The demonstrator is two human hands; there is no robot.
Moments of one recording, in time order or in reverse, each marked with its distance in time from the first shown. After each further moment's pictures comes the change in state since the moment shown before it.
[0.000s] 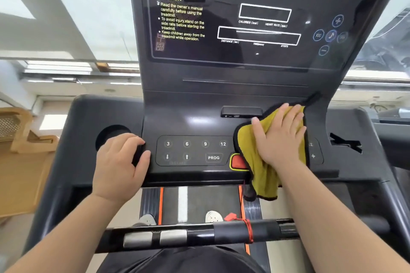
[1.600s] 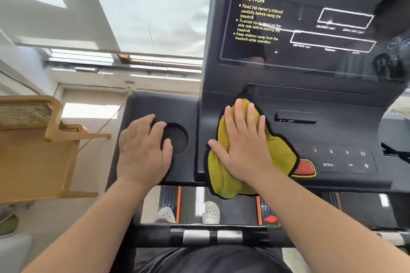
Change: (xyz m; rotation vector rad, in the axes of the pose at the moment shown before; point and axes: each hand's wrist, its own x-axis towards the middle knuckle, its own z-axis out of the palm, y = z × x) left_hand 0.015 -0.065 -0.034 0.193 -0.144 -0.145; right_hand -0.064 -0.164 0.048 -0.247 -0.144 -0.557
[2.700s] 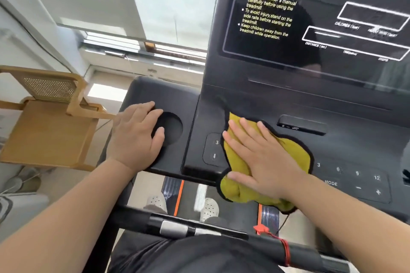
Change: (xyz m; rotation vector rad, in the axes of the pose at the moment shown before) left_hand 0.003 0.005 -0.003 0.041 -0.035 -0.032; right_hand -0.013 0.087 0.001 -0.156 -0.044 -0.597
